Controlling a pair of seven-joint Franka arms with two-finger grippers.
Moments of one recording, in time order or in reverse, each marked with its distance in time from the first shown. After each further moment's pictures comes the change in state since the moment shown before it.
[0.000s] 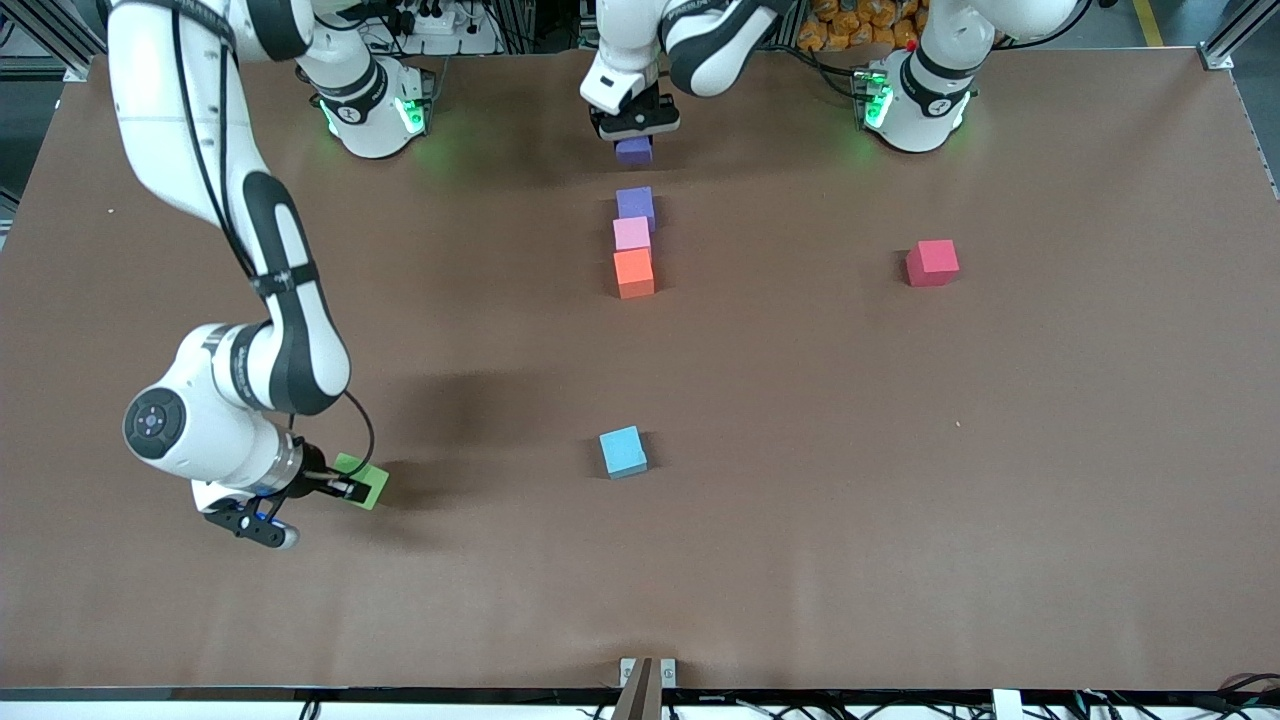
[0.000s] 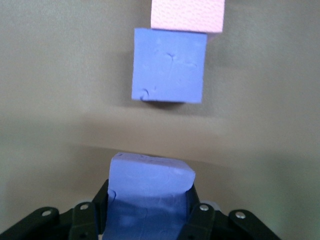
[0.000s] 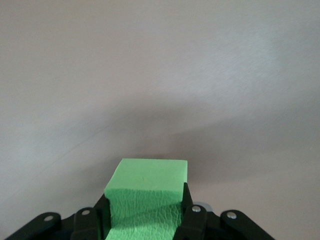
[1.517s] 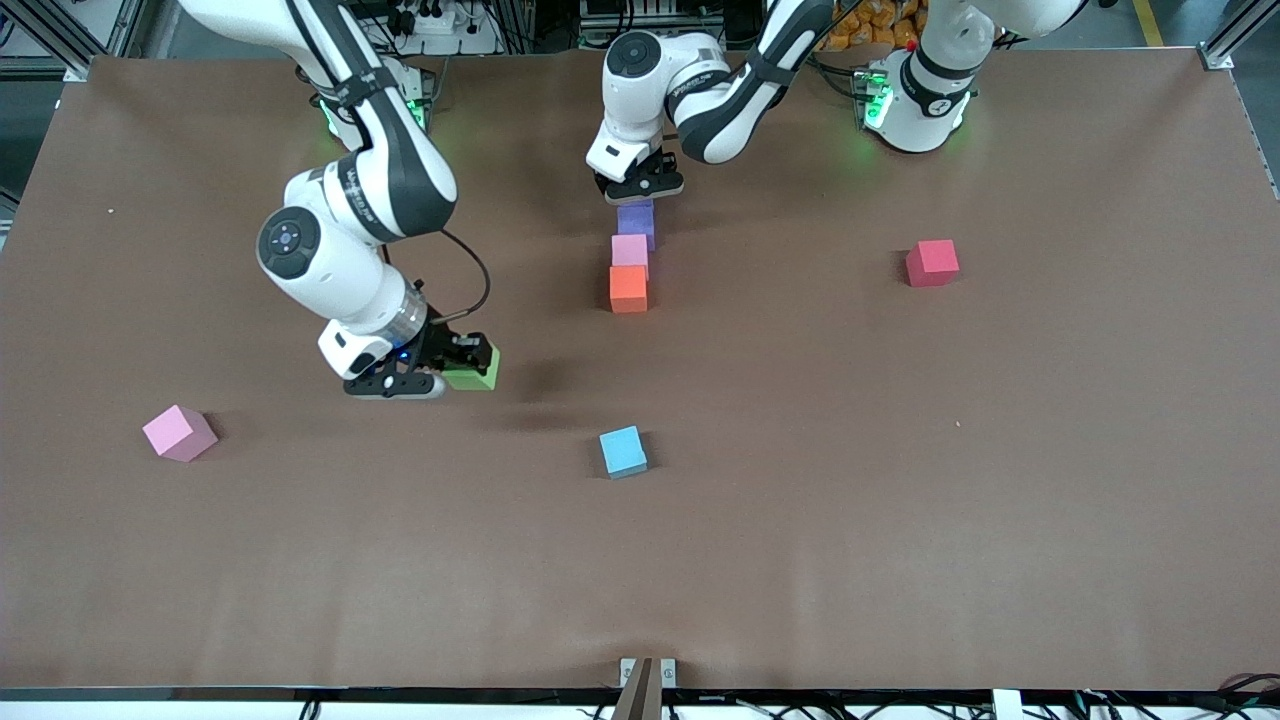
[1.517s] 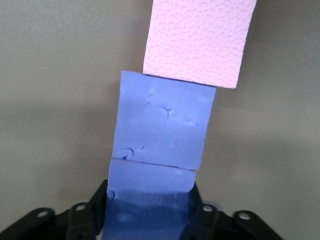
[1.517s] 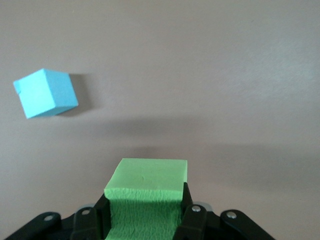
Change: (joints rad) left arm 0.121 0.143 0.010 0.083 0.048 0.058 0.086; right arm 0.272 -0.420 0.073 -0.483 -0.002 0.124 -0.011
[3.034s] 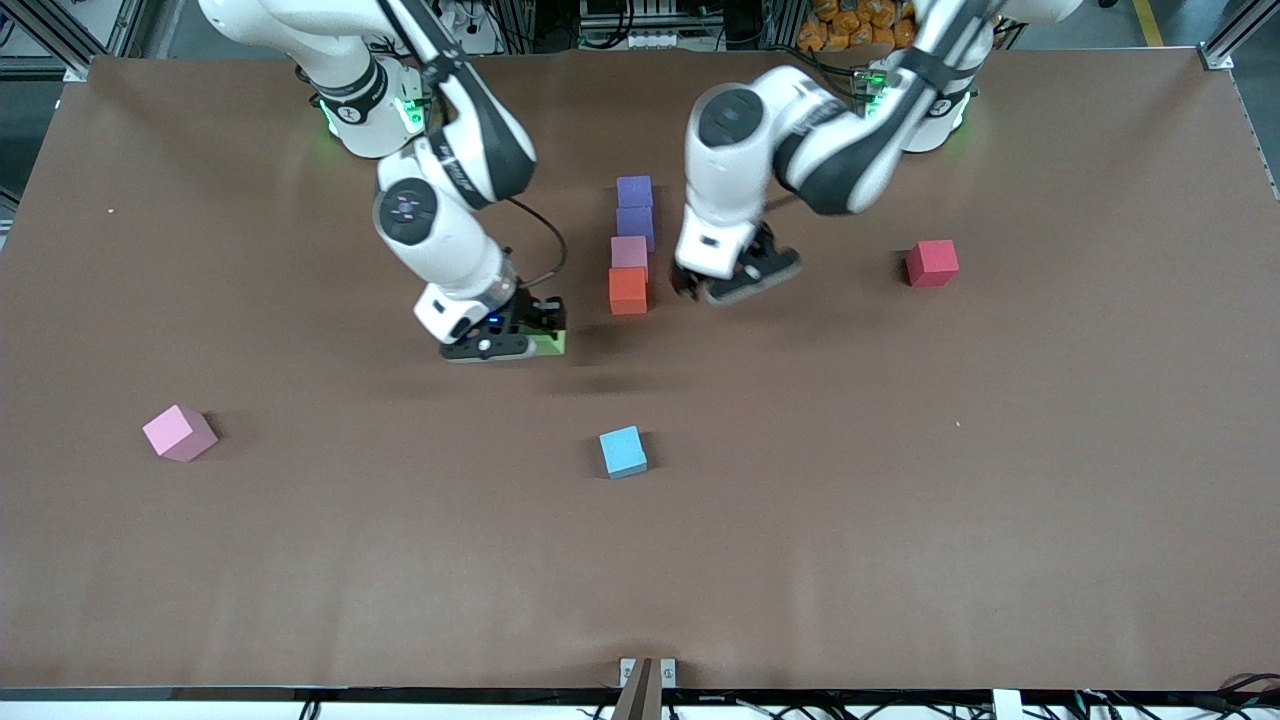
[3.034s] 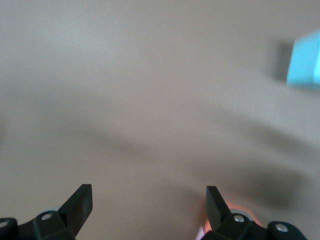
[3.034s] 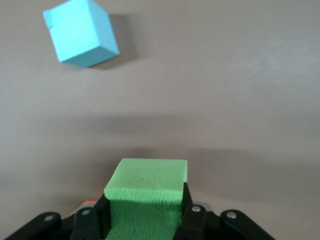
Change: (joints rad) left arm 0.473 -0.170 0.019 0.170 0.097 -0.351 0.224; right arm 0.183 0.091 0.026 0.016 0.000 0.073 0.160
